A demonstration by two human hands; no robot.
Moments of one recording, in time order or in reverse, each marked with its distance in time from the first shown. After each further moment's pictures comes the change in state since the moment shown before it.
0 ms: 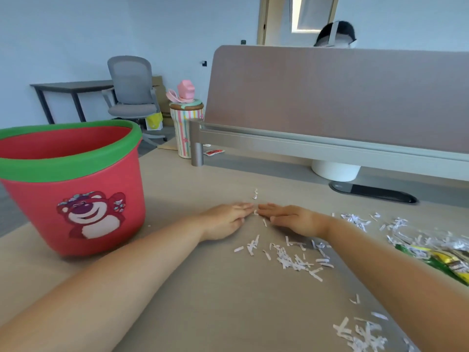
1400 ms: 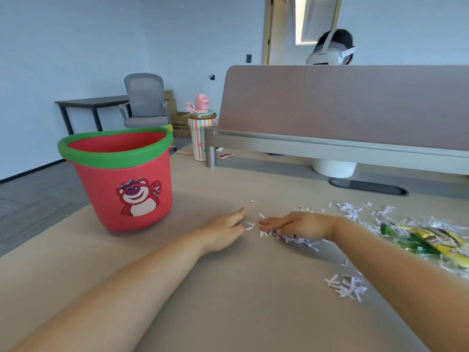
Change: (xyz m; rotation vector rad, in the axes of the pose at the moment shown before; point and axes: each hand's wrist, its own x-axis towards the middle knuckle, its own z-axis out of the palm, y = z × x) left_hand -0.089 0.043 0.010 -0.356 0.069 -0.268; right_hand -0.058 -0.049 0.027 -0.015 -0.207 0.014
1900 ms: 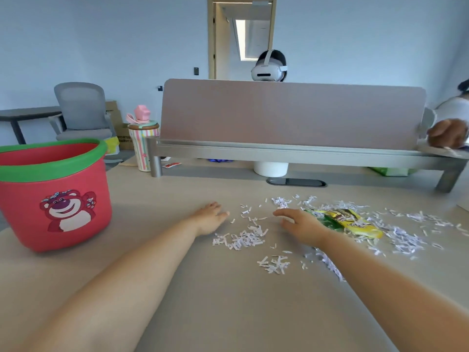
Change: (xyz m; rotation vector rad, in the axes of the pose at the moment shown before) left_hand 0.060 0.064 0.036 0.265 -0.045 -0.004; right_hand -0.111 0.060 0.012 0.013 0.710 0.310
